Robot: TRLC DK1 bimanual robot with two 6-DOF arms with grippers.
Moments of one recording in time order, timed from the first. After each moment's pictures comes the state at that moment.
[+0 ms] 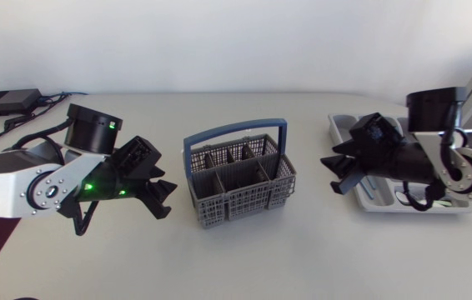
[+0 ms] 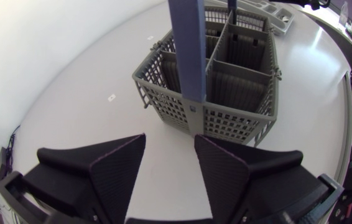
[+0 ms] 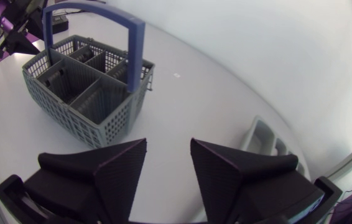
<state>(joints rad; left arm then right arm) -0.38 1.40 0.69 -0.11 0.12 0.42 0.11 1.33 0.68 -0.01 -0.28 -0.54</state>
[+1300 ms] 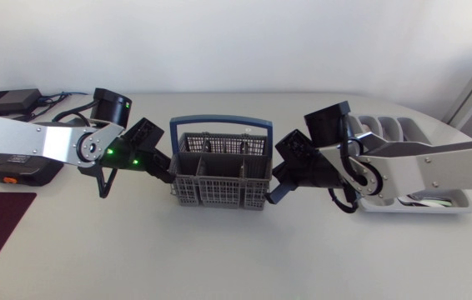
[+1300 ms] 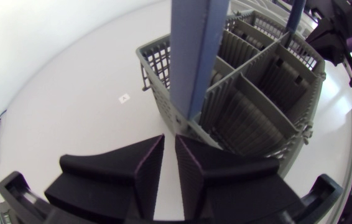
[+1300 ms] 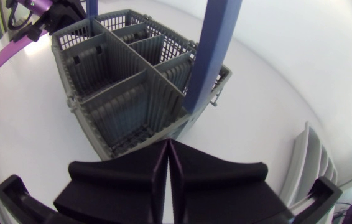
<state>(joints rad) -0.24 1.75 0.94 -0.06 0.25 0.40 0.49 1.62 0.80 0.07 -0.06 -0.29</state>
